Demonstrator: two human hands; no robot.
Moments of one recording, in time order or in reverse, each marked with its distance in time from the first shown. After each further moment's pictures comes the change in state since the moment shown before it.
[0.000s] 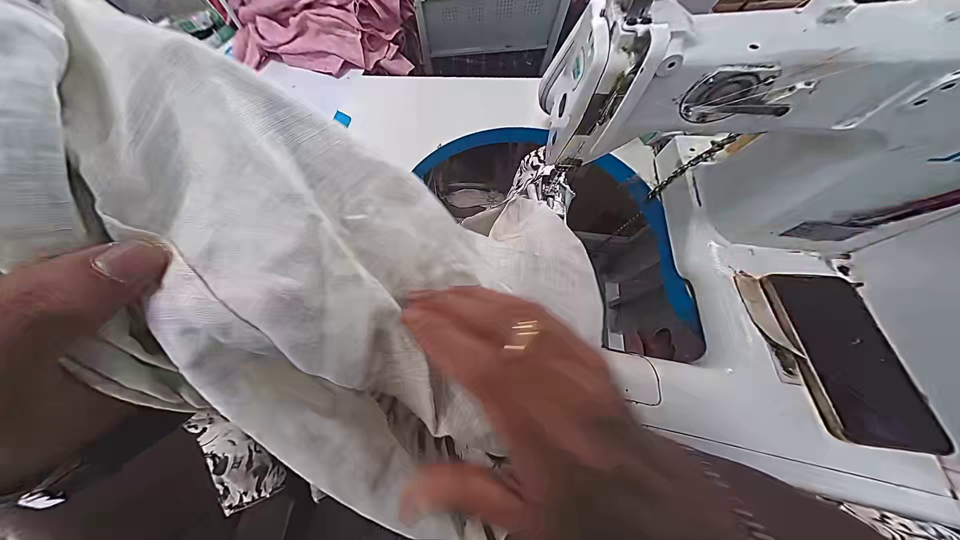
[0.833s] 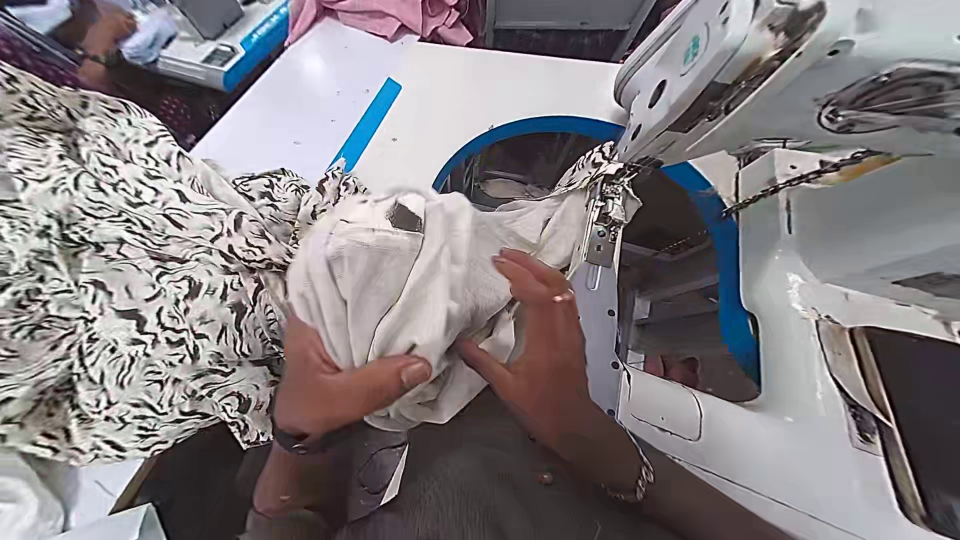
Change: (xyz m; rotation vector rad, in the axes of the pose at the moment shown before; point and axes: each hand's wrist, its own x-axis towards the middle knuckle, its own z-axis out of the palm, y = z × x) left_hand -0.055 -0.043 0.096 -0.168 -0.038 0.179; right_hand -0.029 0.036 0.074 0.199 0.054 0.273
